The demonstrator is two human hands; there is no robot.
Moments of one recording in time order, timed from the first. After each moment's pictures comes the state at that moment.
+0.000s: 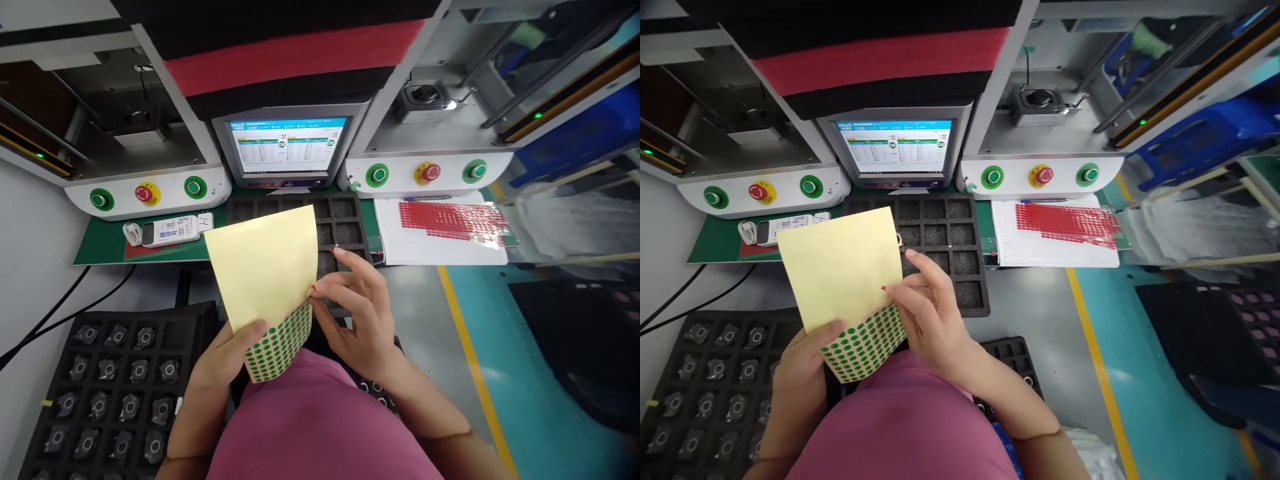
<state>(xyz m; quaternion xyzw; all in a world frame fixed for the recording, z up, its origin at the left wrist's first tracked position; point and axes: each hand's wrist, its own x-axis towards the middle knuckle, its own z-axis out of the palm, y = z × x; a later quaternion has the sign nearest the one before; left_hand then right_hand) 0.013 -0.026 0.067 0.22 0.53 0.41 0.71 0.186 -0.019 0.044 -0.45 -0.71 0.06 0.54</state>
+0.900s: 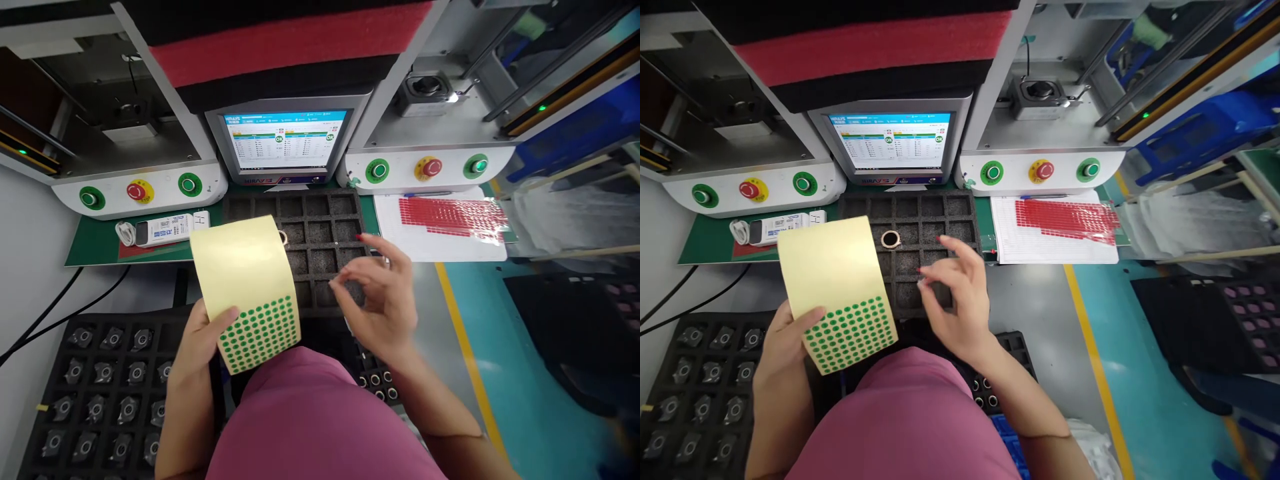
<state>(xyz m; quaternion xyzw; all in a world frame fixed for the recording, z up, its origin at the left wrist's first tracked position) -0.031 0.009 0.035 0.41 0.53 0.39 0.64 0.206 -0.015 0.022 -0.51 -0.63 0.12 0.58</state>
